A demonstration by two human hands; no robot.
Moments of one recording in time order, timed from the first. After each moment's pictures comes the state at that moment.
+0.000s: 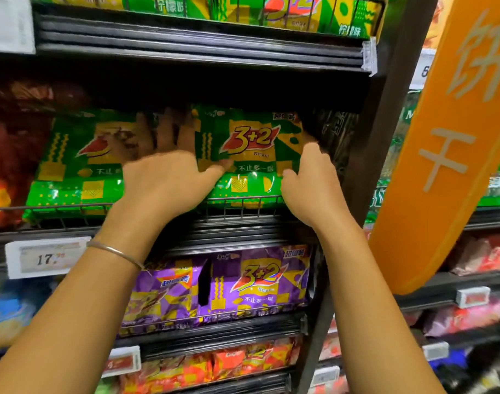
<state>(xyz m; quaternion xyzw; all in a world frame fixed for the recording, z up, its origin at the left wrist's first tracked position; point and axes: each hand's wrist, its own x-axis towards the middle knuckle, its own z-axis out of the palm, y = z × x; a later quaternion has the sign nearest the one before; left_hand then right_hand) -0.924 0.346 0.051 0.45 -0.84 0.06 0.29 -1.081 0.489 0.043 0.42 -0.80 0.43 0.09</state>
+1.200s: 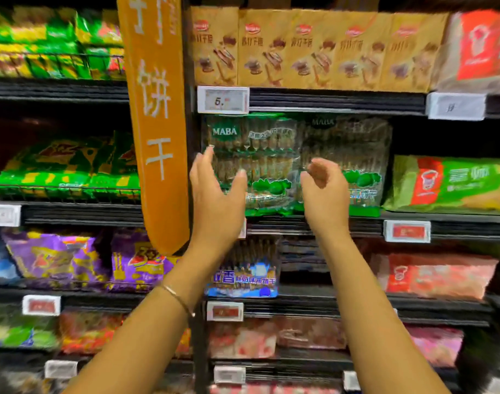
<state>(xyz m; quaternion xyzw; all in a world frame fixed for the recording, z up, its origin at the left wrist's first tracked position) -1.146 0.630 0.024 0.31 -0.66 -0.30 0.62 -1.303 0.679 0.028 0.41 -0.59 0.69 0.01</state>
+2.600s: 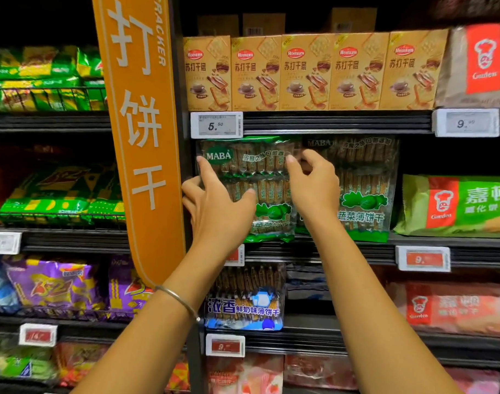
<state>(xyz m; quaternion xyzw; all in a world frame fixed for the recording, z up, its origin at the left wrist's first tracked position) -1.170 0.610 0.050 0.42 -0.69 -0.24 0.54 -1.320 0.638 0.077 0.44 -0.64 0.62 0.06</state>
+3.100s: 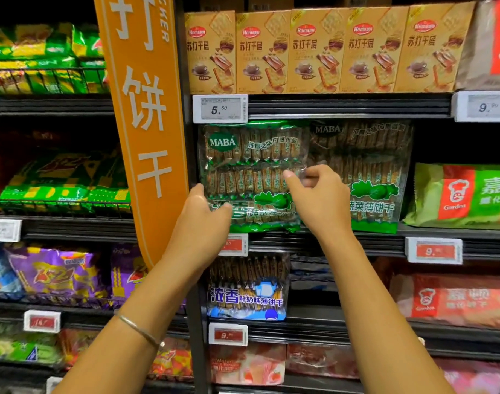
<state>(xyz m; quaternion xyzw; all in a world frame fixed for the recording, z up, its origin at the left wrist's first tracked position) -1.131 0.602 0.021 0.41 -0.69 -0.34 0.49 -1.325 0.647 0.041 0.46 -0.67 0.58 0.05</state>
